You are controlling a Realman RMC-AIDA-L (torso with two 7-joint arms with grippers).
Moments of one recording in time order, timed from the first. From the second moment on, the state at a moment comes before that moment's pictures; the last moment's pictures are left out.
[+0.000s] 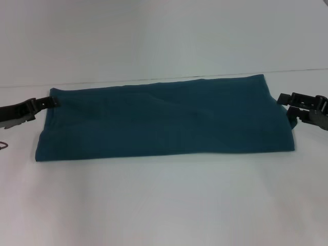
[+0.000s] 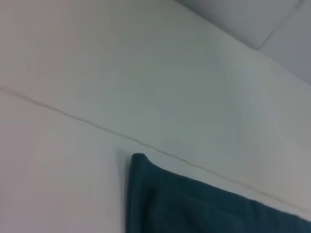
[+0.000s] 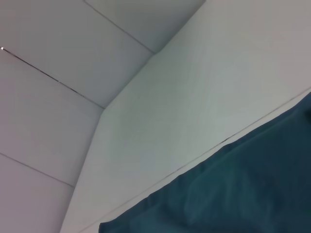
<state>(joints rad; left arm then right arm) -0.68 -2.03 0.65 0.62 2.22 0.85 -2.37 0.47 1.93 -0.64 -0.59 -1.83 -1.27 2.23</state>
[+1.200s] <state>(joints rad) -0.63 -2.07 0.64 0.60 2.11 0.83 -2.46 0.47 1.93 -0.64 -0.58 -1.83 -1.27 2.24</state>
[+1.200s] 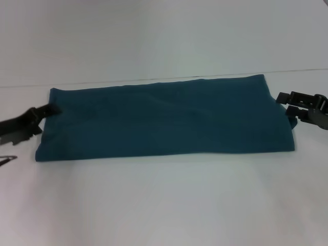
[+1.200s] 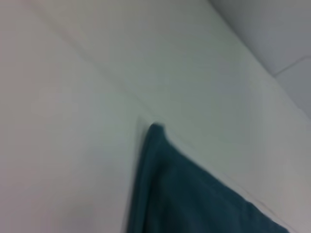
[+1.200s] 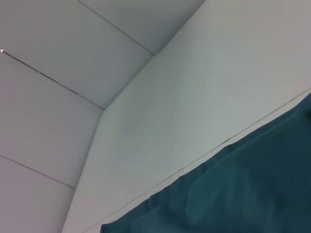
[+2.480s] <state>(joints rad) -0.83 -1.99 0.70 0.40 2.43 0.63 -2.55 0.48 1.93 -0.65 -0.58 -1.85 -1.27 2.24</state>
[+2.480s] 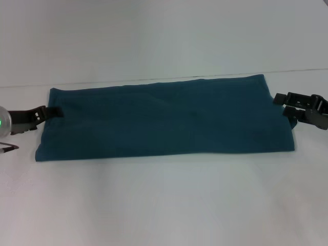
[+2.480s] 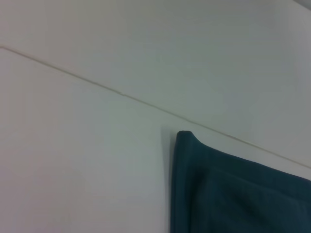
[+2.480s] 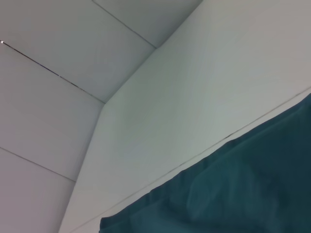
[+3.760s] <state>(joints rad) -0.63 -2.01 0.57 0.61 2.22 1.03 -2.61 0.49 1.91 -0.65 -0.61 -1.87 -1.29 2.21</state>
